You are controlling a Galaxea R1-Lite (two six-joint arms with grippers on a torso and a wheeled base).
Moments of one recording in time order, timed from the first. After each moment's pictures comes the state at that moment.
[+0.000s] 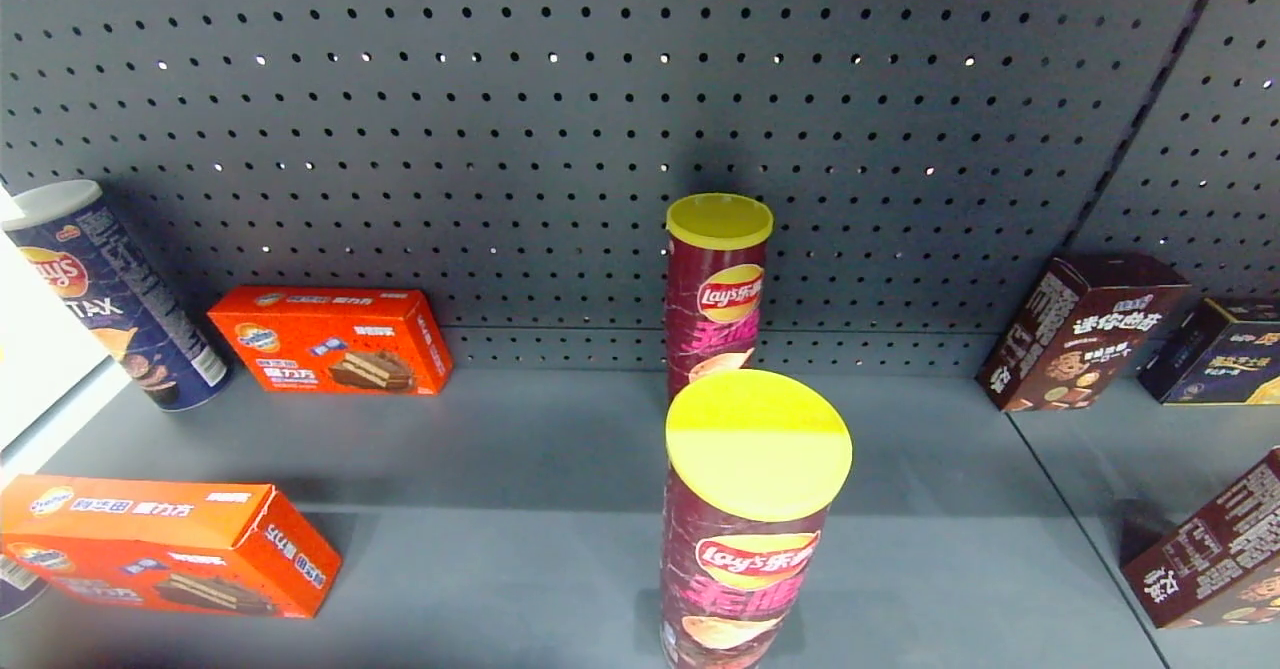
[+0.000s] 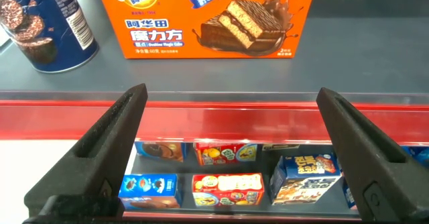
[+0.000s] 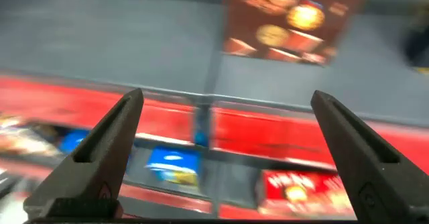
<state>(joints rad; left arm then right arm) 0.00 0.00 0.00 0.00 0.00 0.00 0.12 0.11 0.00 0.01 -0.03 0.00</state>
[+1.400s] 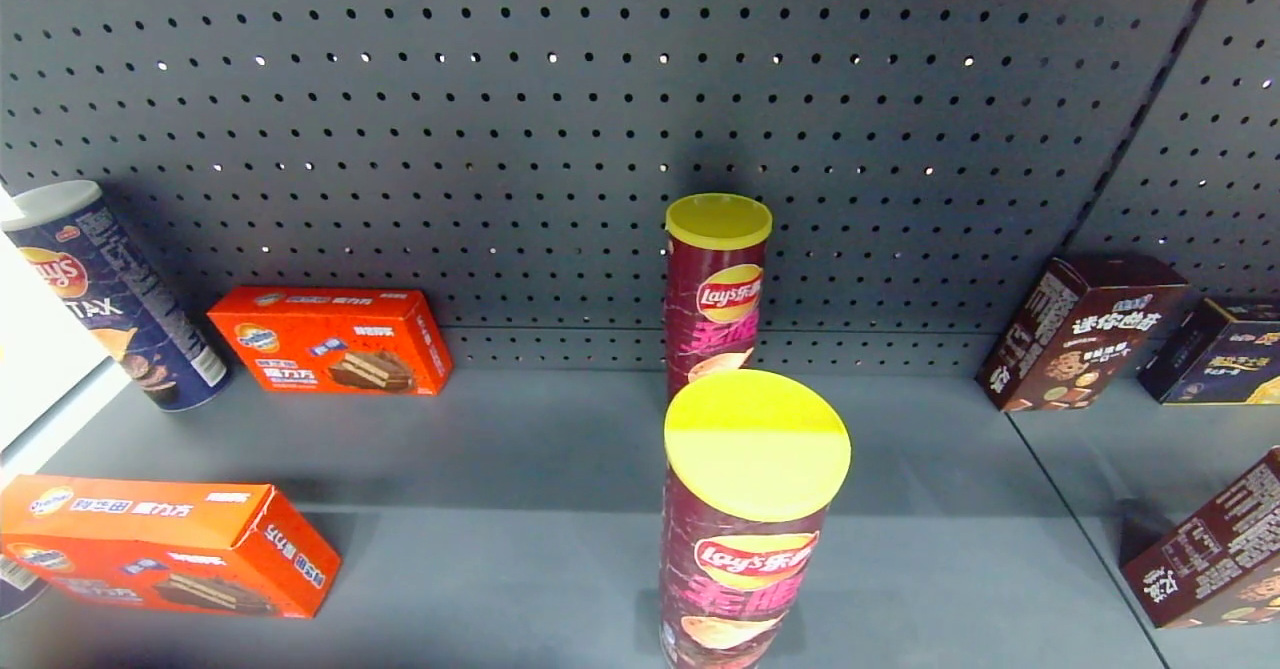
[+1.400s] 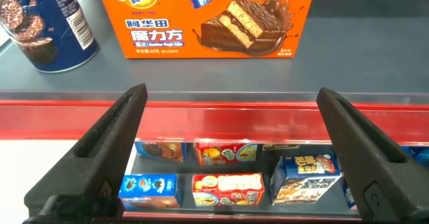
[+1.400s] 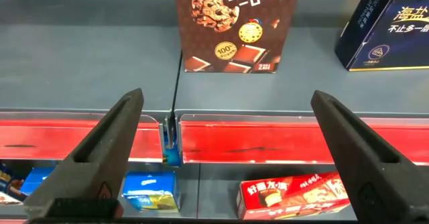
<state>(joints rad) 0.00 0.00 0.00 0.00 0.00 0.00 0.00 0.00 0.00 0.00 -0.01 -0.01</state>
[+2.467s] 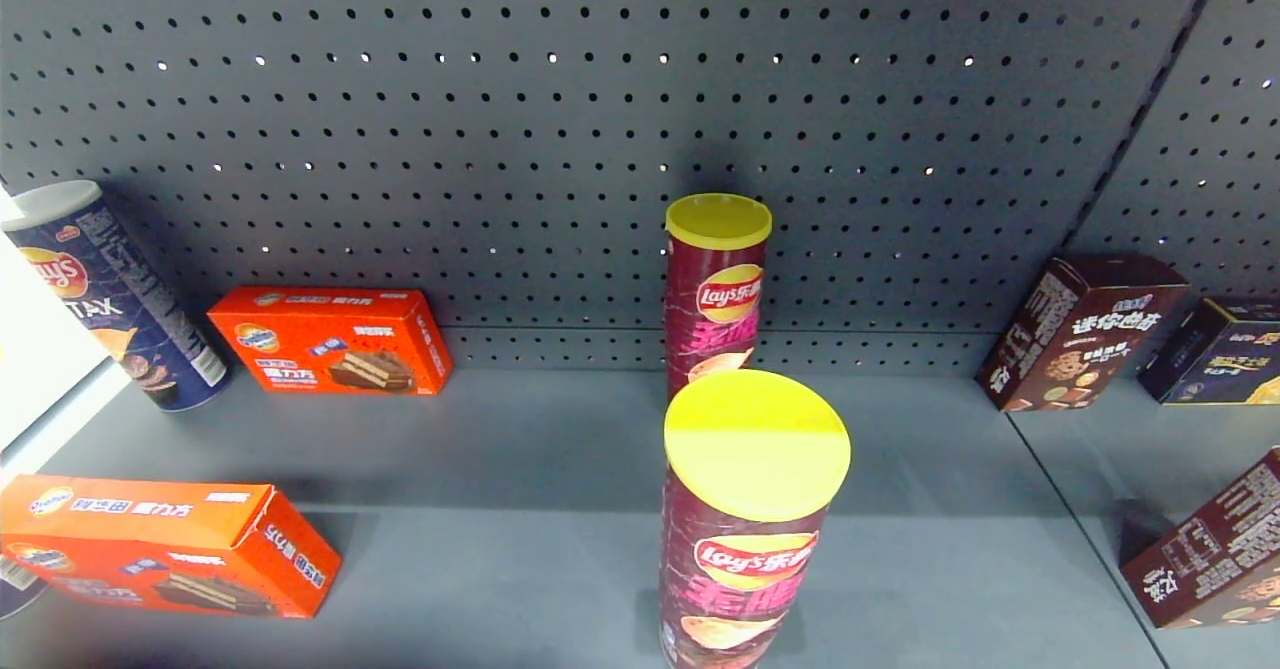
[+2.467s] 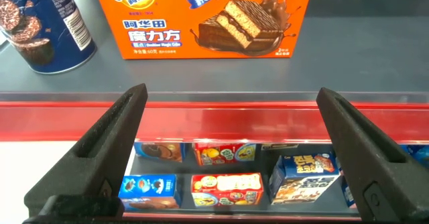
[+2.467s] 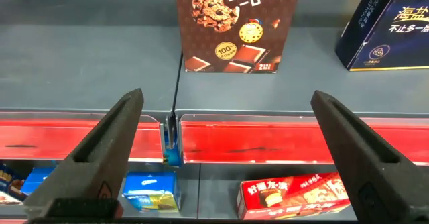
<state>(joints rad) 0.00 0.00 0.00 0.00 -0.01 0.00 0.00 0.00 0.00 0.00 -0.01 0.00</state>
